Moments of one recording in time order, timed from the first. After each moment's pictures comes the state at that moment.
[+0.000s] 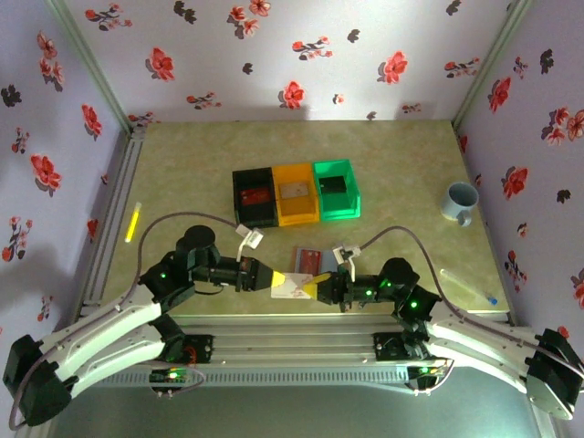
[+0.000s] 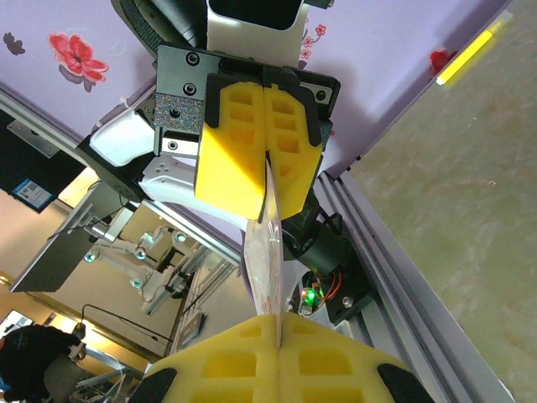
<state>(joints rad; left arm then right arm) -0.83 0.80 0.52 -0.01 0.82 -0.86 0.93 0.68 0.18 0.51 -0.66 0.85</state>
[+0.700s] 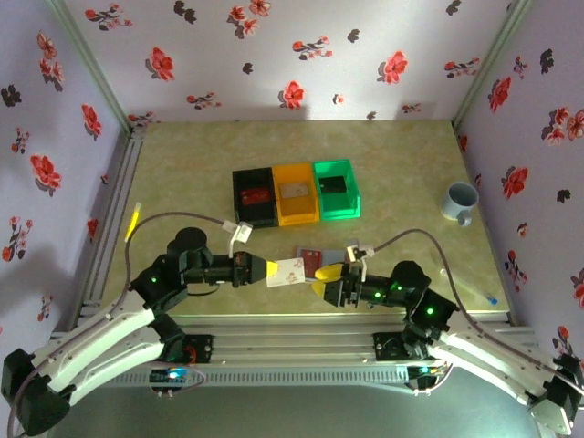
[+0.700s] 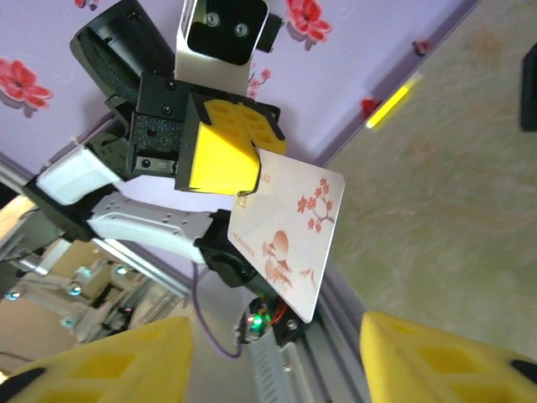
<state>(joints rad) -0.80 0.72 0.52 -0.09 0.63 -0.83 0.91 0.43 0.22 0.17 -0.47 0.74</state>
